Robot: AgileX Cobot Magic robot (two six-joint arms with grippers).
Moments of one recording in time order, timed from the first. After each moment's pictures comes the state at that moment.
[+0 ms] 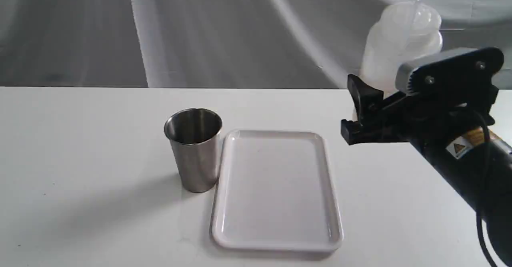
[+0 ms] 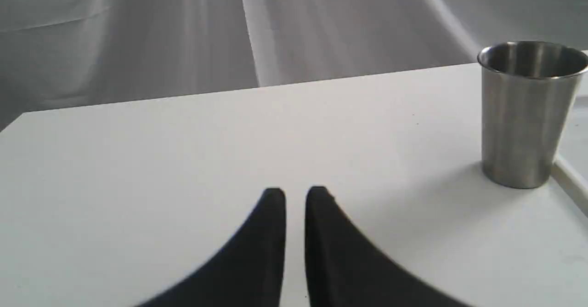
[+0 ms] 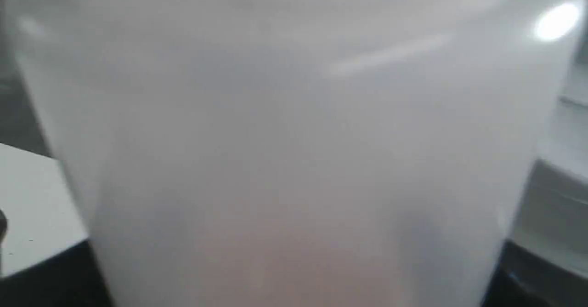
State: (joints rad) left arm 0.00 0.00 0.00 0.04 0.27 0.06; right arm 0.32 1.49 -0.55 0.29 -0.83 -0.36
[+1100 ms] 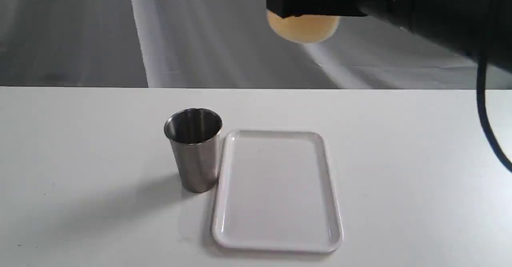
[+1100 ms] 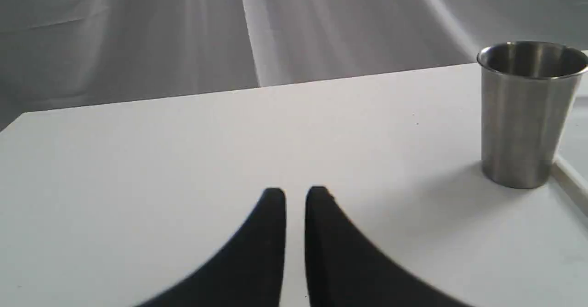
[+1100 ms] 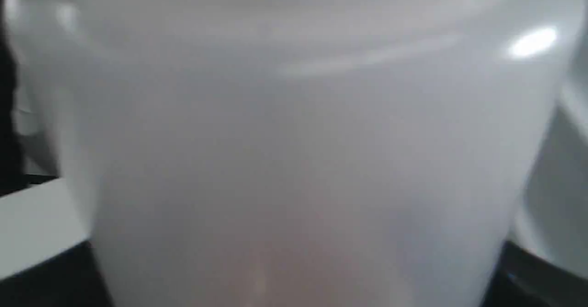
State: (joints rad) left arm 0.00 0.00 0.00 0.04 0.27 0.06; right arm 0.52 1.31 -1.03 0.43 -0.22 -0.51
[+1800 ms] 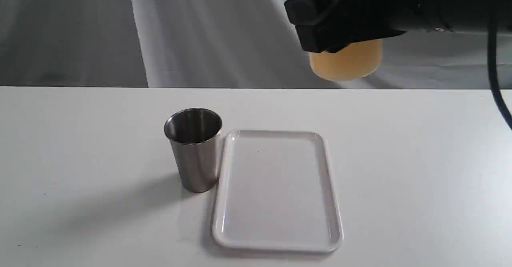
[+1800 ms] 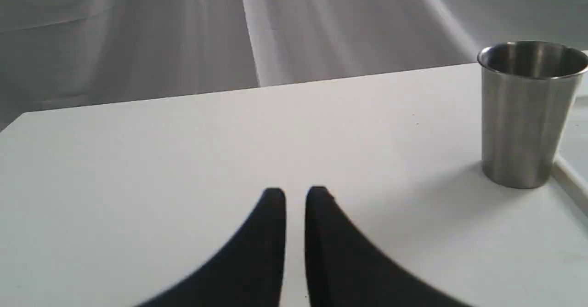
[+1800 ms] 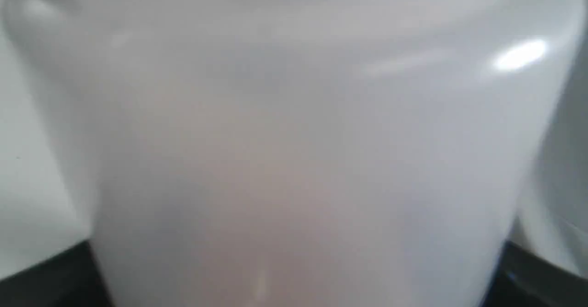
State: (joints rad) left arm 0.00 0.00 0.00 0.04 0.27 0.06; right arm 0.45 1.31 -1.17 -0.25 0.30 0.02
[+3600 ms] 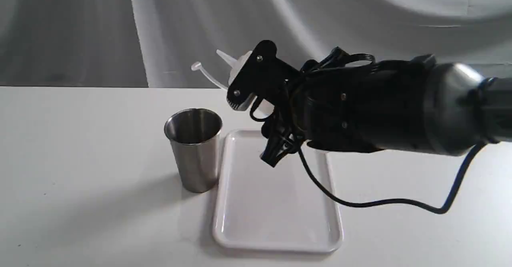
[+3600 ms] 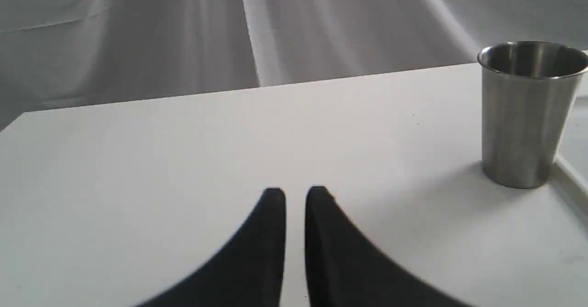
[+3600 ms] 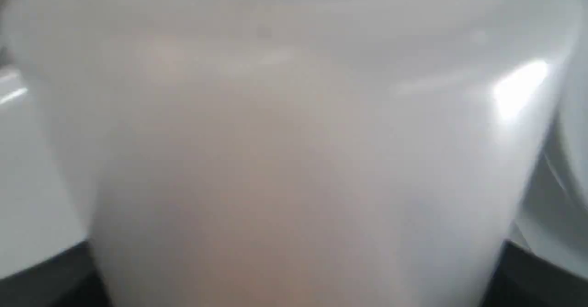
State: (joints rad) left arm 0.00 0.00 0.00 0.04 0.27 0.06; right arm 0.56 1.85 -1.26 -1.22 0.57 0.65
